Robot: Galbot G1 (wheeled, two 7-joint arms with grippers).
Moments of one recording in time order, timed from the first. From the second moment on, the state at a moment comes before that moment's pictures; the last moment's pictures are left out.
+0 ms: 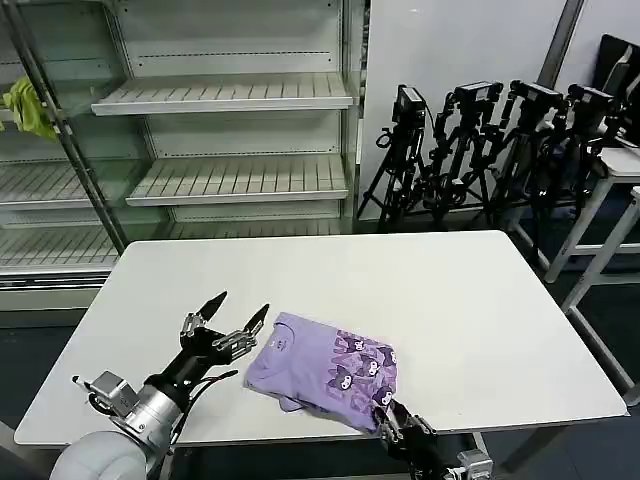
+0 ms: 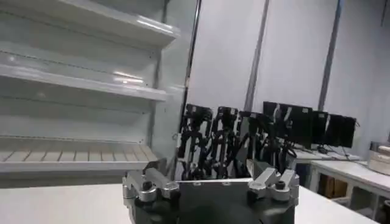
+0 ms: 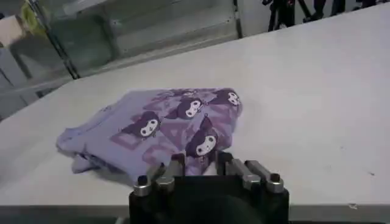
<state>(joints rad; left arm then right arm) 1.41 -1.07 -0.55 -2.29 -0.67 0.32 0.08 -1.54 0.87 0.12 2.26 0.77 -0.23 0.41</state>
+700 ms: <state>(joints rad) 1.41 -1.10 -0.54 -2.28 -0.67 0.31 0.08 -1.40 0.84 0.16 2.17 0.78 -0.23 0.40</state>
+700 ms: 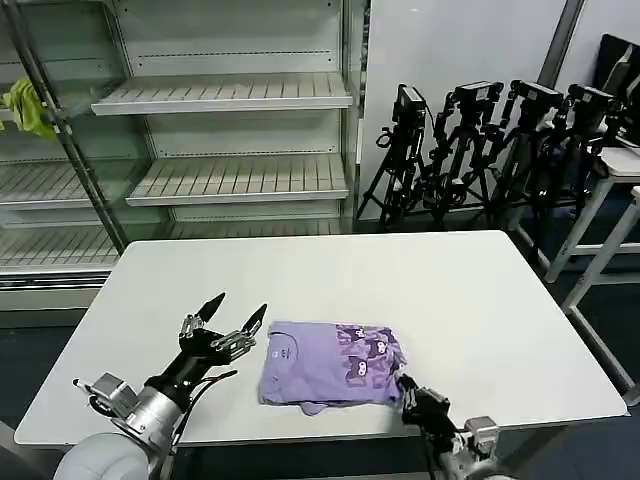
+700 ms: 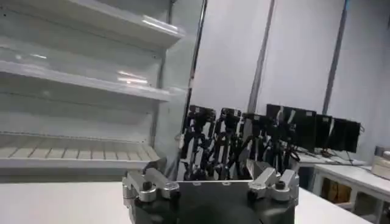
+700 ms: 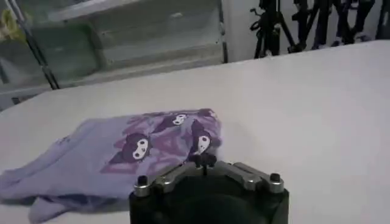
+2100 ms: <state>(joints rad) 1.38 -1.16 -0.58 -2.32 -0.61 0.29 0.06 -1.47 0.81 0.47 2.31 0.56 -0.24 0.36</state>
